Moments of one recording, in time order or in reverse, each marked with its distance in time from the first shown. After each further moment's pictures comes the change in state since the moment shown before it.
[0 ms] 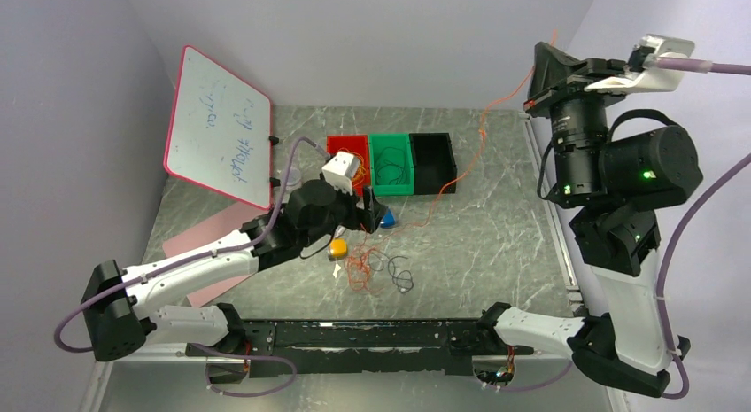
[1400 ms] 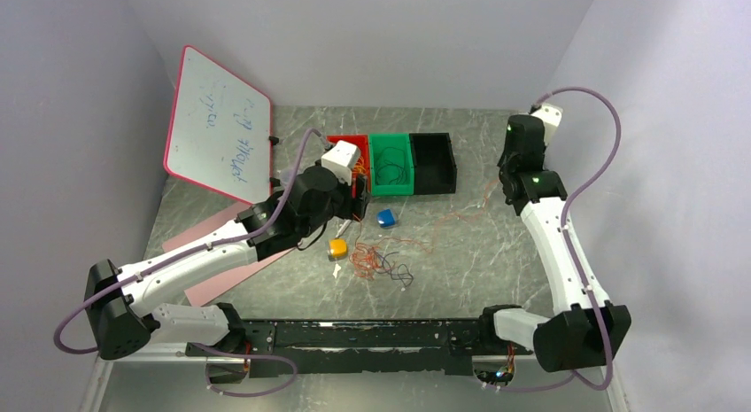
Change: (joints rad) left arm 0.034 0.022 0.148 -0.168 -0.094 0.171; right arm -0.587 0.103 -0.675 -0.233 -0.068 0.353
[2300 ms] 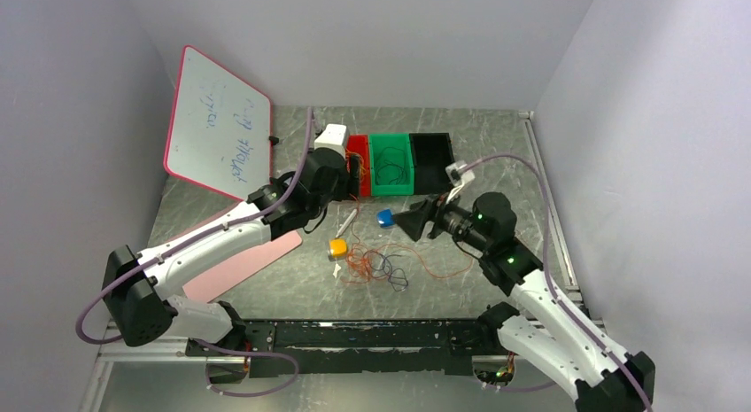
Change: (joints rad) left arm 0.097 0.125 0.103 -0.106 -0.129 -0.109; right arm 0.323 -0.429 -0.623 0.490 -0.929 0.204
